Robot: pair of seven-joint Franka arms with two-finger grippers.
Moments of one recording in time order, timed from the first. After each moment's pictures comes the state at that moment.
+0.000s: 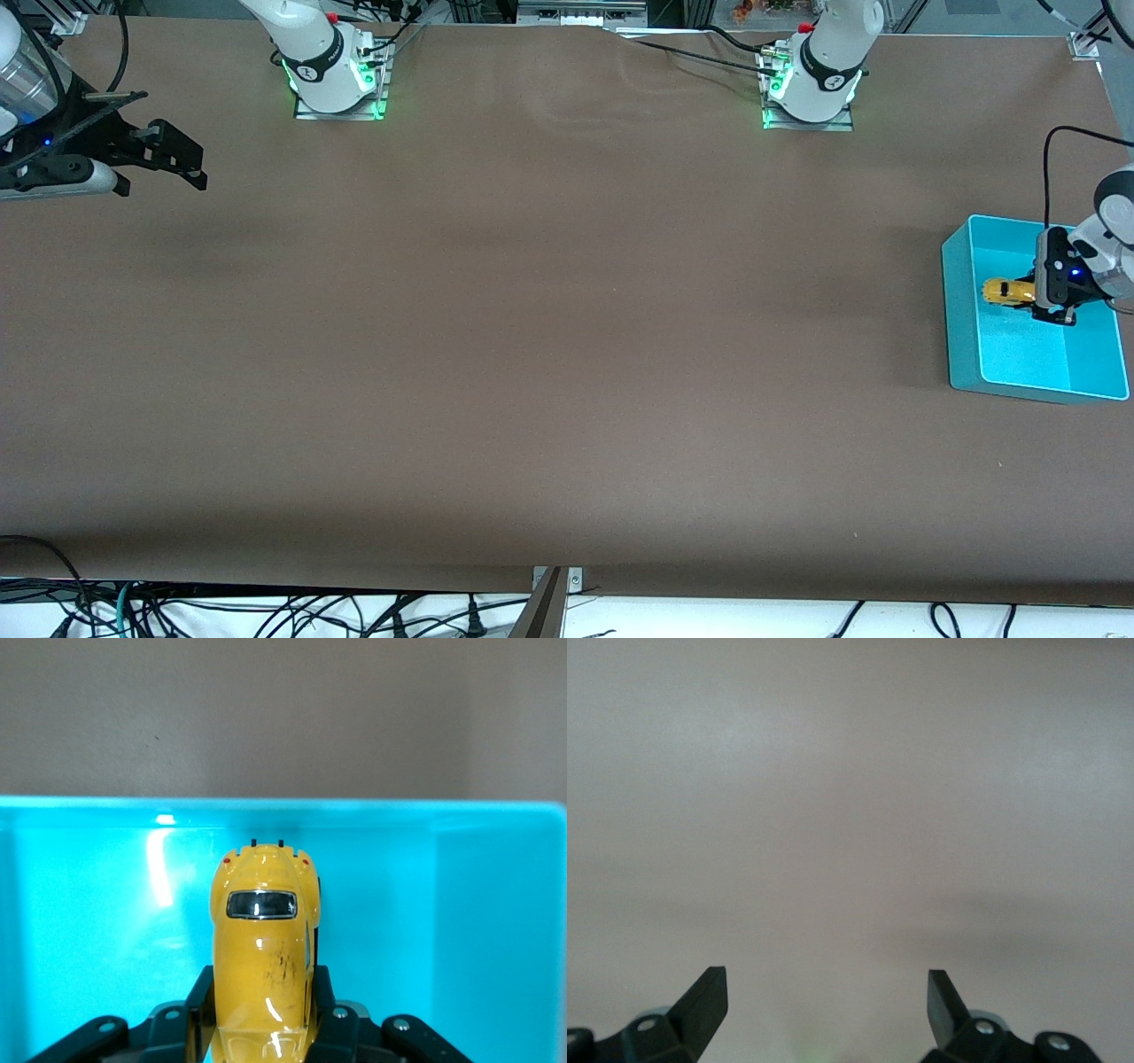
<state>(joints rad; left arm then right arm) 0.32 0.44 0.21 -1.94 -0.03 2.25 2.23 -0.06 -0.11 0.14 -1.73 0.03 1.61 -0.02</state>
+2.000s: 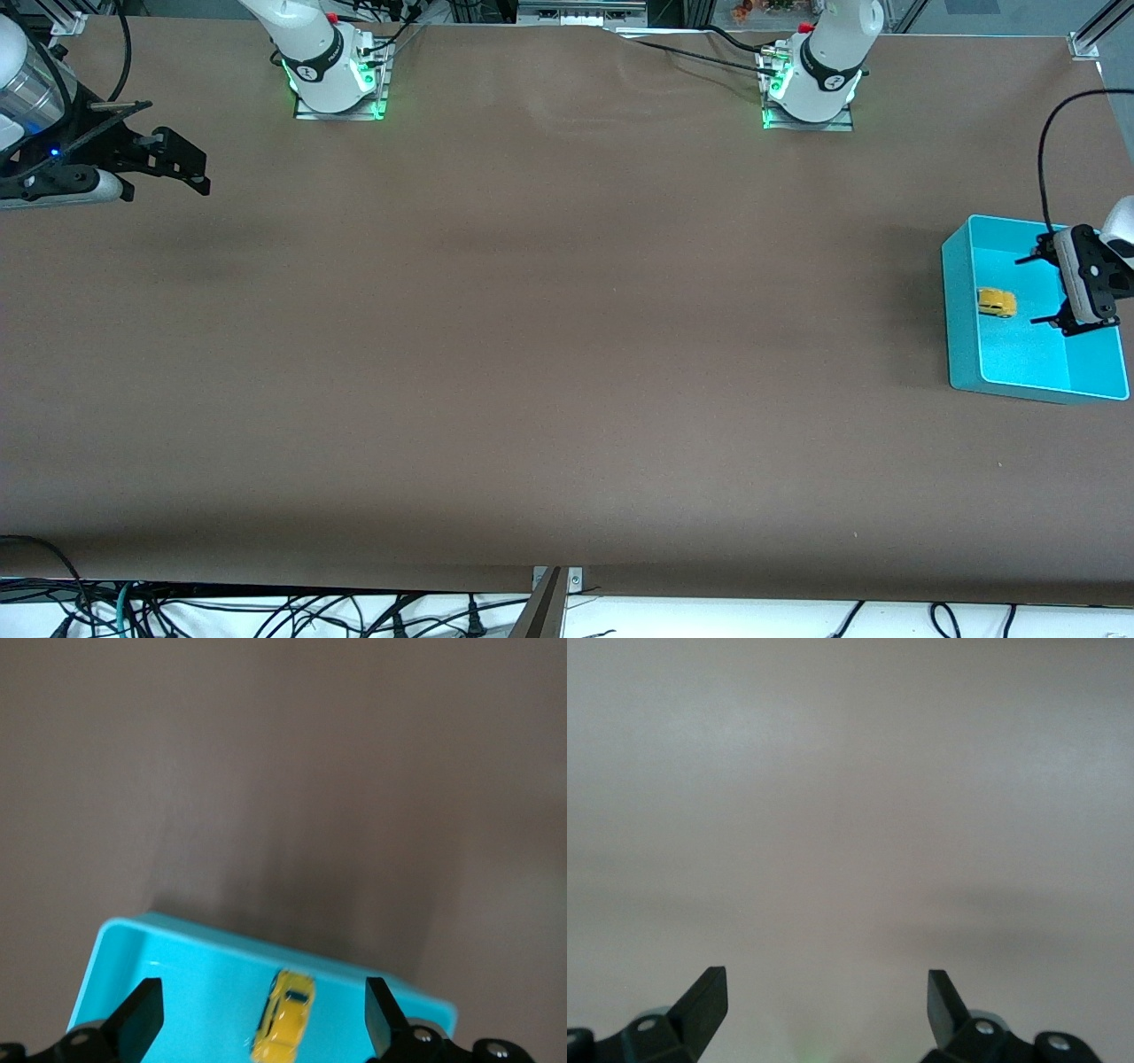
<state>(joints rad) 0.15 0.23 0.17 -1.76 -0.12 1.79 1.68 -0.06 -0.10 0.14 -1.73 0.03 1.61 -0.02</state>
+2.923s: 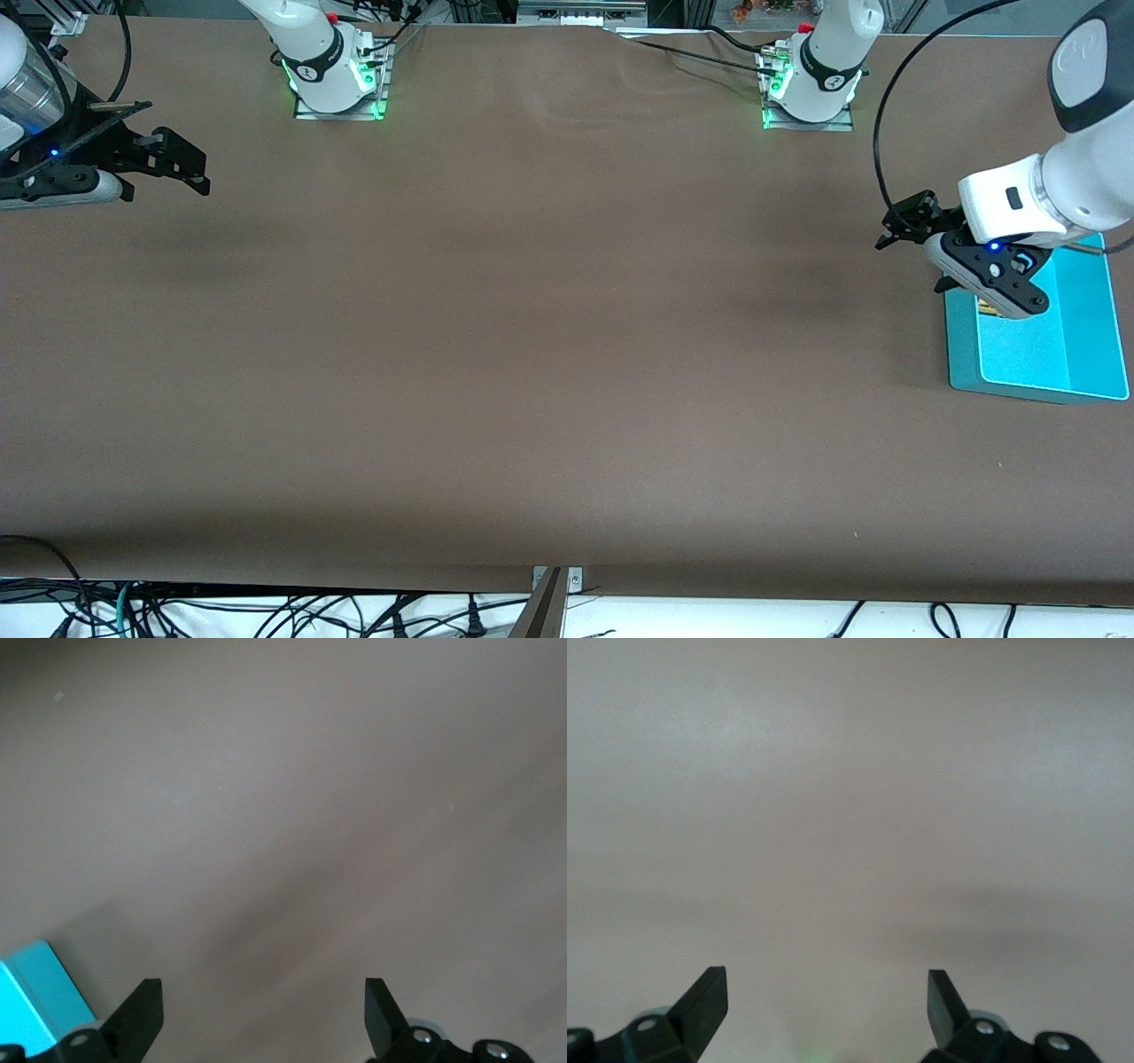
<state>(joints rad) -0.10 0.10 0.02 -1.63 -0.16 1.66 0.42 -0.06 -0.10 0.14 -1.73 0.03 1.61 -0.02</state>
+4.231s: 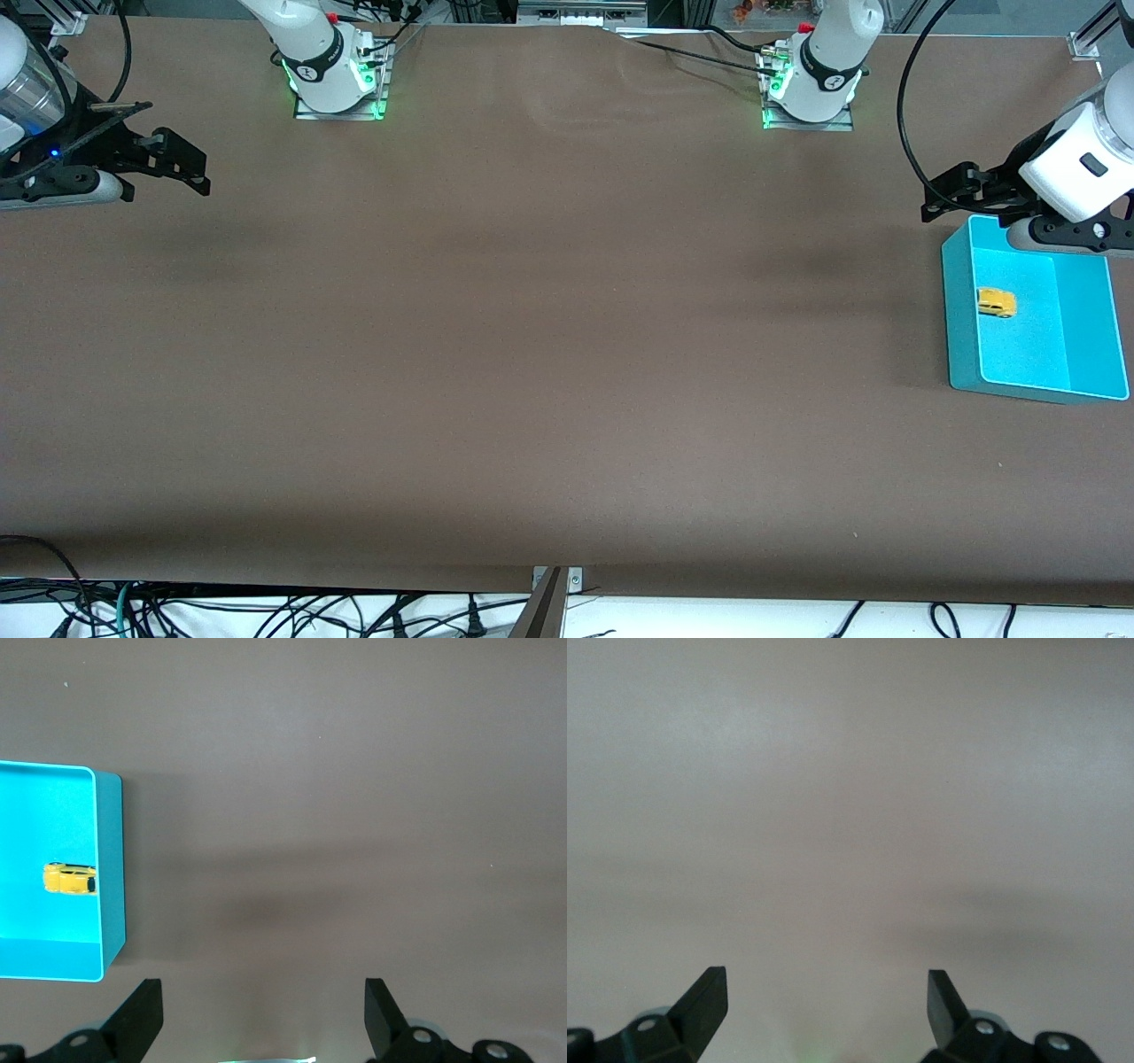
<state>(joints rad) -0.09 0.07 0.02 -1.50 -0.04 1.45 -0.03 -0.06 -0.09 0.14 -1.73 0.03 1.61 -0.02</state>
